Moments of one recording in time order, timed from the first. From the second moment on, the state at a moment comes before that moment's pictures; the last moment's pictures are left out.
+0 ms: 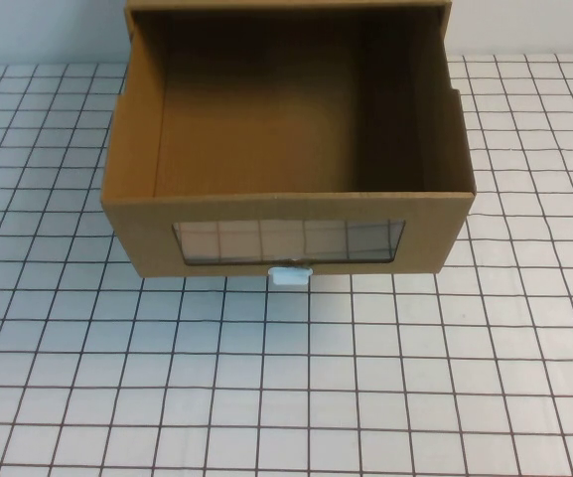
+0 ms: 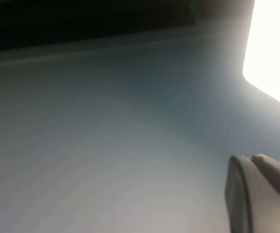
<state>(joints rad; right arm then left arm) -0.04 -0.02 -0.30 0.07 -0.70 0.15 -0.14 -0.02 -0.22 0.06 -0.77 -0.10</state>
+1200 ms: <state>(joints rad) 0.12 0.60 -0.90 0.54 0.60 -0.17 -0.14 0.98 -1.07 -0.02 0.35 -0.25</state>
